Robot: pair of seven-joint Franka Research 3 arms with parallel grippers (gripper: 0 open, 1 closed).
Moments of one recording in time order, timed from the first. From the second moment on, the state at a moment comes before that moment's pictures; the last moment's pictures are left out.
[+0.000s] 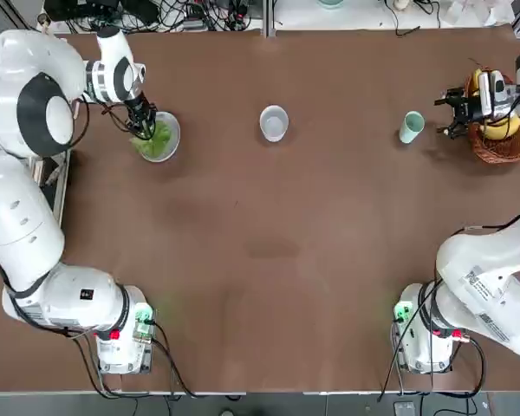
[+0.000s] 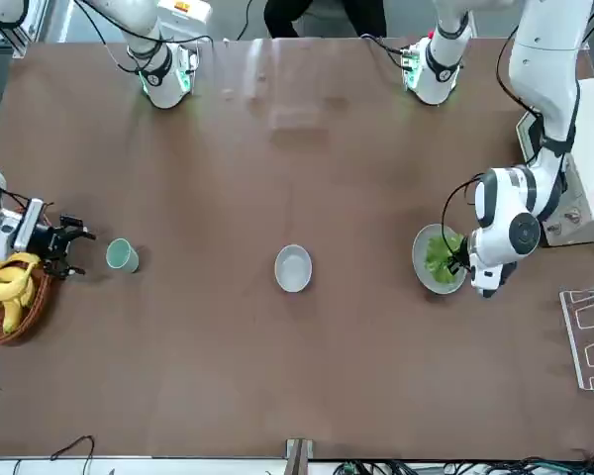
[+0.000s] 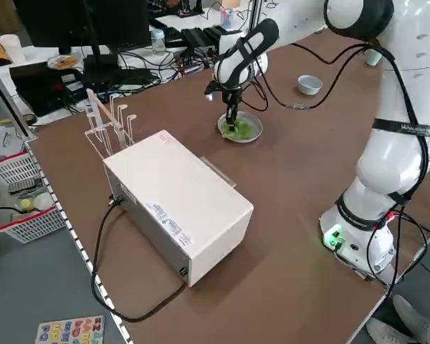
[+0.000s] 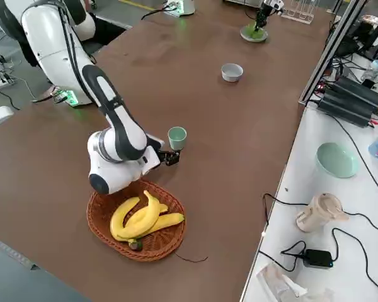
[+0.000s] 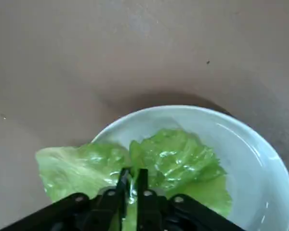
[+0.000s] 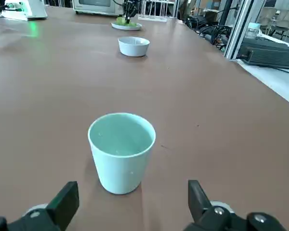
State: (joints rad) left arm -0.08 0.47 0.04 -2.03 -0.02 2.33 -0.69; right arm -0.79 0.75 0.21 -1.72 0.80 1.75 -2.62
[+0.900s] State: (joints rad) left arm -0.20 0.36 -0.20 -1.62 -0.02 1.96 -1.25; right arm -0.79 0.82 0.21 -1.71 0.80 1.77 -2.56
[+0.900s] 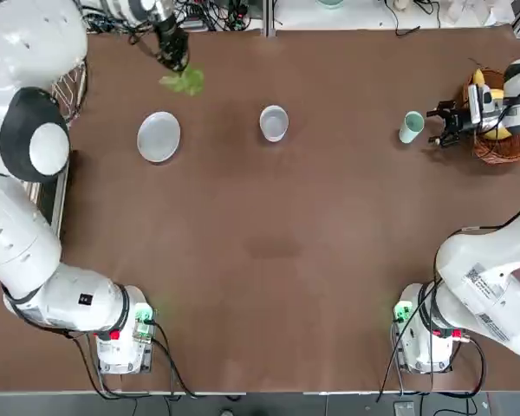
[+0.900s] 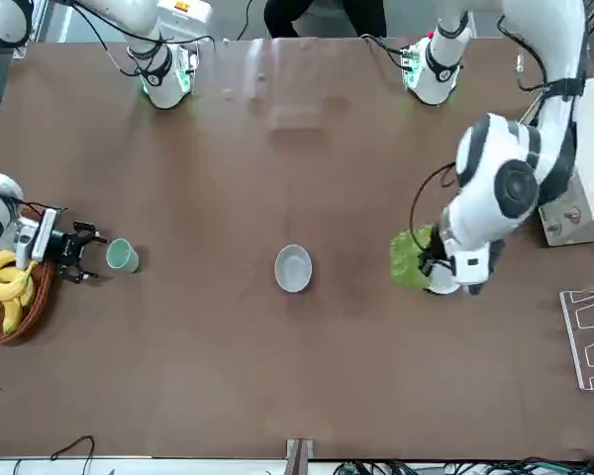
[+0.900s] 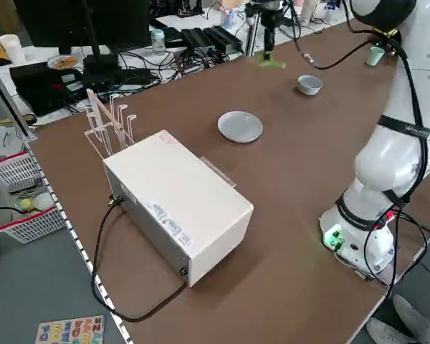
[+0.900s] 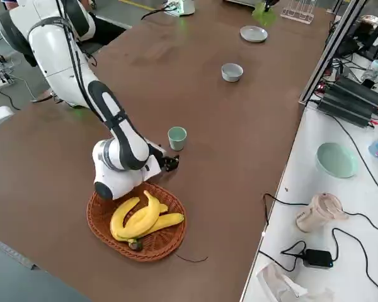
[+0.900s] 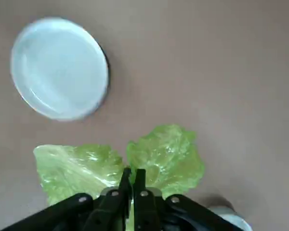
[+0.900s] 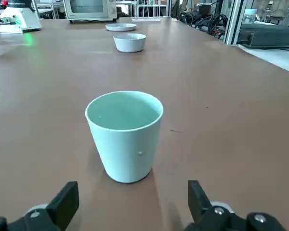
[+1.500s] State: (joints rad) left arm -0.48 0.66 -0.20 -1.36 -0.02 2.15 -1.51; right arm -0.79 0.83 0.23 -1.71 0.82 1.77 -2.57
